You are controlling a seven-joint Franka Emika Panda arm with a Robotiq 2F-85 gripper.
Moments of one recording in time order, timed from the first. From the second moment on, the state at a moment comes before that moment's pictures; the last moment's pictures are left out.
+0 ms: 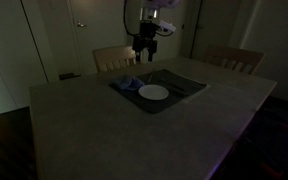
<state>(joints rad) 0.03 0.62 0.10 -1.61 0.16 2.15 -0.18</state>
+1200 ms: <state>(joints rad) 0.12 0.81 0.10 -1.45 0.02 2.14 -0.11</state>
